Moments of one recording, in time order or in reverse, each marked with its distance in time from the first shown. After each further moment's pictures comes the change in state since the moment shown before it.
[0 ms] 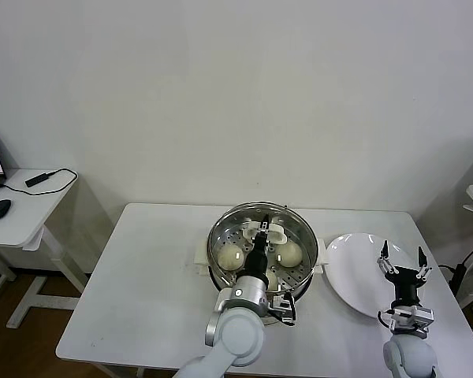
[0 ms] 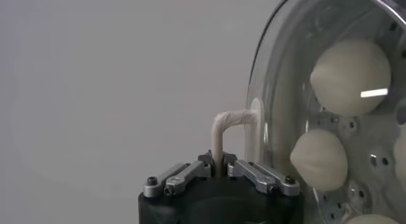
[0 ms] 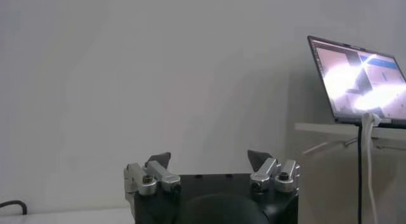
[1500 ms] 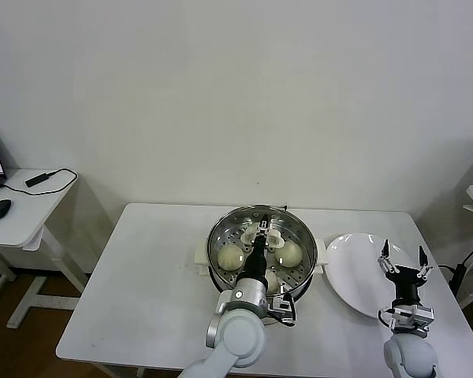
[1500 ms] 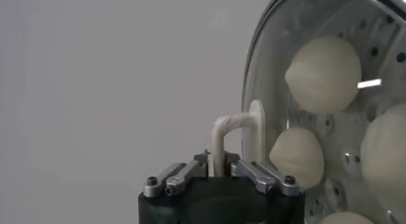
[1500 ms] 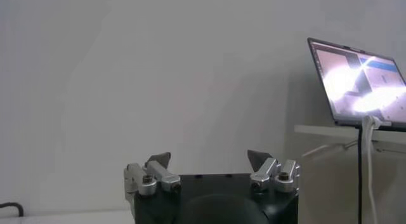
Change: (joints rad) left arm 0.030 -0.024 -0.025 0.015 0.022 -0.019 0.004; right arm 0.005 0.001 0.001 -0.004 -0.009 0.001 0.002
